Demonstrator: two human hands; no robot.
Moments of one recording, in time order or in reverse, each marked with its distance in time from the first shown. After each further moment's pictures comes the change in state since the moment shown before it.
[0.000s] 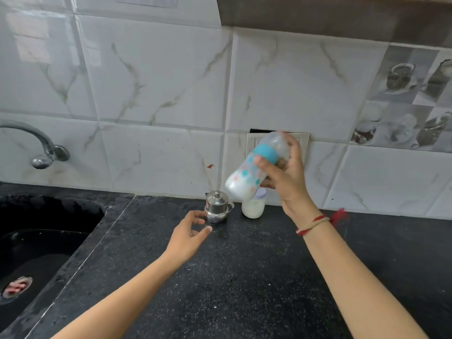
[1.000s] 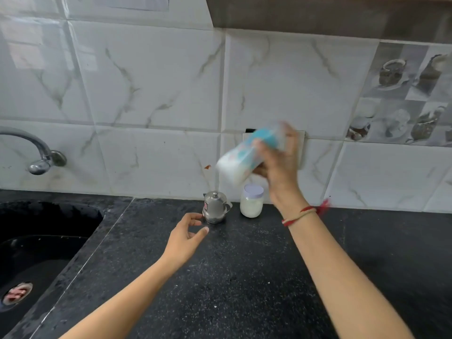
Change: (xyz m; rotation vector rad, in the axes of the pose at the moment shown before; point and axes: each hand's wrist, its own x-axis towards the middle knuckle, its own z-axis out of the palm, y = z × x) left_hand -0.004 0.001 0.000 0.015 0.021 -0.011; right_hand 0.004 -0.003 0.021 0.136 0.079 -0.051
